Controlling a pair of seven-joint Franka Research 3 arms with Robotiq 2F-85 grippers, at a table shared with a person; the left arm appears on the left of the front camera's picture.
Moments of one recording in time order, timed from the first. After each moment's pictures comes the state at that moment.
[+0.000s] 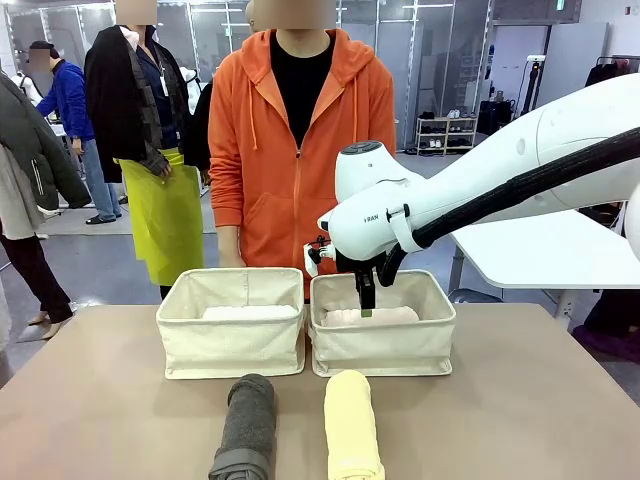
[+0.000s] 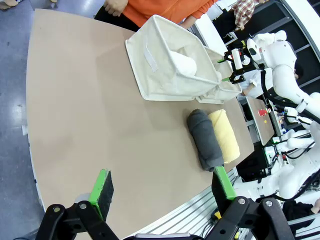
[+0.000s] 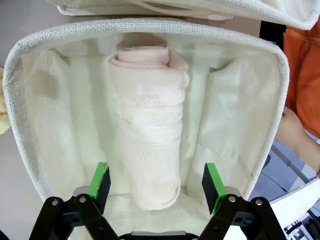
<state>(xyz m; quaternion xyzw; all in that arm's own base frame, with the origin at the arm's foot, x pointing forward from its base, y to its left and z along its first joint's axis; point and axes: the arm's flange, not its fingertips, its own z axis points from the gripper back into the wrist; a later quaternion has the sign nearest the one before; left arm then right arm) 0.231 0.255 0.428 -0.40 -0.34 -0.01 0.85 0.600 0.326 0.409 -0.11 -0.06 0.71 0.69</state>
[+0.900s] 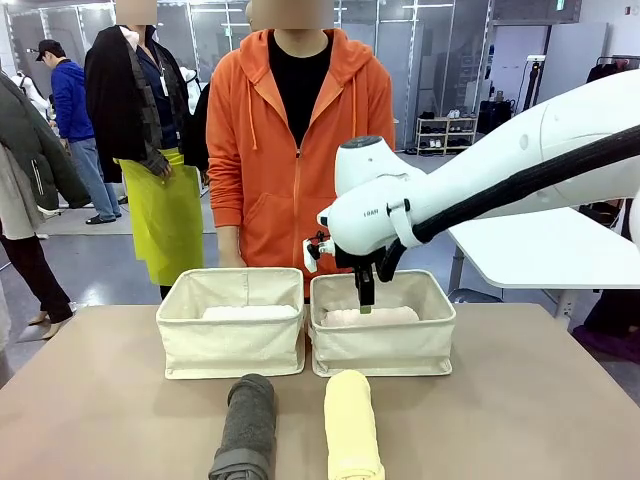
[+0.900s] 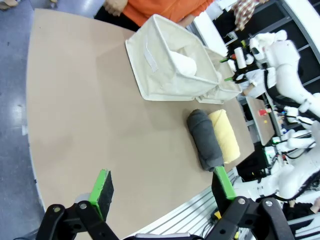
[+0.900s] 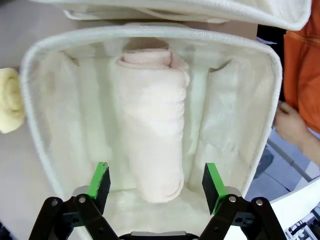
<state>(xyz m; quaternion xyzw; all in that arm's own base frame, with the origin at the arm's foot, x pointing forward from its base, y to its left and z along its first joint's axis) 0.231 0.255 0.428 -0.40 -0.34 -0.01 0.85 0.591 0.327 0.432 -0.09 -0.05 0.71 0.70</state>
